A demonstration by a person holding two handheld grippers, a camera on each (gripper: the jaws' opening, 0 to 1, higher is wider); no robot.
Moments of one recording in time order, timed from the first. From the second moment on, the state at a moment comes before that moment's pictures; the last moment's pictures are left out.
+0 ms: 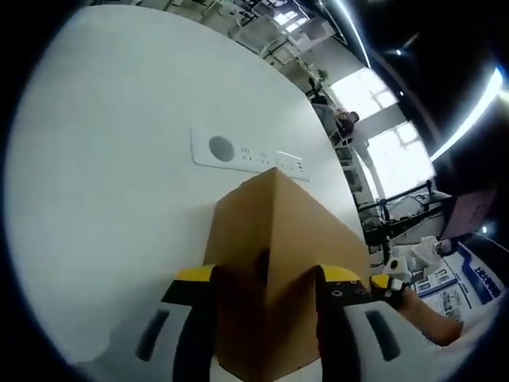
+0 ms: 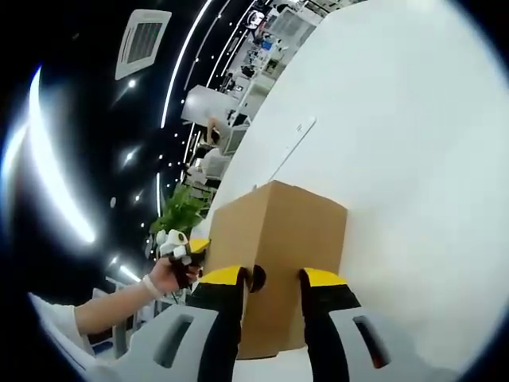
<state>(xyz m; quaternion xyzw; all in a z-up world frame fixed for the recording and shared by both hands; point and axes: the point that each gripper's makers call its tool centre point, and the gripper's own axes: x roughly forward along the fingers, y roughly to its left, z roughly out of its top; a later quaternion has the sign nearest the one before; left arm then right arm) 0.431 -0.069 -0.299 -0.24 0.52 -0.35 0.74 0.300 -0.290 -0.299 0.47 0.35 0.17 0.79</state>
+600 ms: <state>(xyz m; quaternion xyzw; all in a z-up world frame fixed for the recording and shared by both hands) 0.434 -0.062 -0.293 -0.28 0.51 -0.35 0.74 0.300 -0.290 -0.298 0.47 0.35 0.17 0.79</state>
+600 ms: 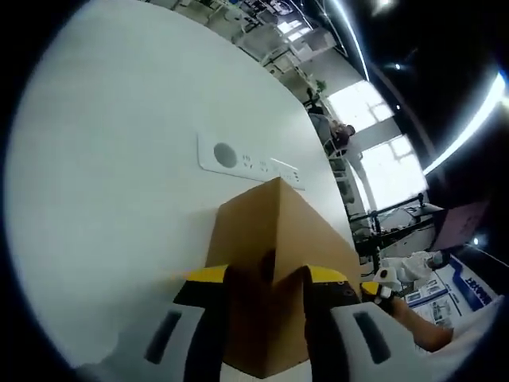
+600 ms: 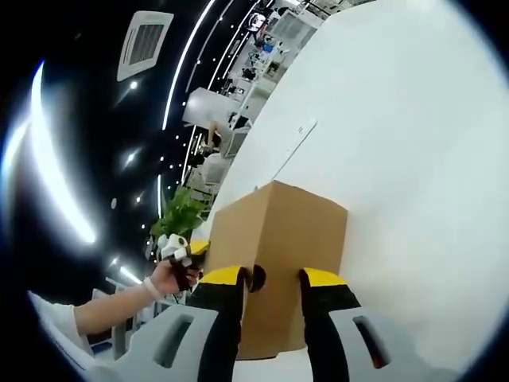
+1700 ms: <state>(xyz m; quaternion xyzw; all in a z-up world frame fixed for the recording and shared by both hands) 0.434 -0.052 -0.298 -0.31 0.47 -0.31 0.77 0.310 -0.294 -0.299 0.45 0.38 0.18 0.79</state>
